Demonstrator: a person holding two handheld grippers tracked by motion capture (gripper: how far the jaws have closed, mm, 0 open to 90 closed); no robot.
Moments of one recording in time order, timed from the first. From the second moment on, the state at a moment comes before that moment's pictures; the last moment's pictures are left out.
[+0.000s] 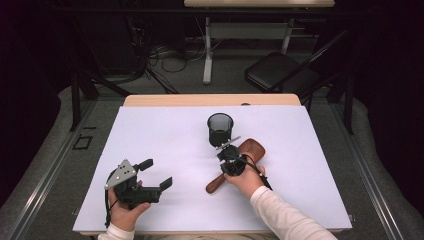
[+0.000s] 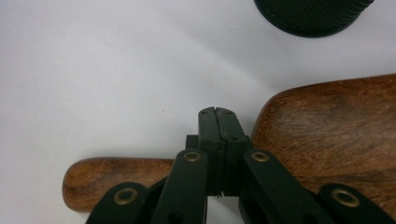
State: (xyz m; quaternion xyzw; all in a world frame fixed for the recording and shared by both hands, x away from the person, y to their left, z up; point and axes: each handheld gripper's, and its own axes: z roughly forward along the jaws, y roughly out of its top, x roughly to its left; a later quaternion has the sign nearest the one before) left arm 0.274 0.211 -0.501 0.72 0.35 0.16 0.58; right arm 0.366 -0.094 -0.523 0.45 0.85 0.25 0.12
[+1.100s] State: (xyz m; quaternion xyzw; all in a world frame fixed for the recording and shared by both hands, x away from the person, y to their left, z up) left arm 0.274 0.211 -0.501 0.72 0.35 0.16 0.58; right arm 0.344 -0.129 -0.519 0.46 0.84 0.27 0.11
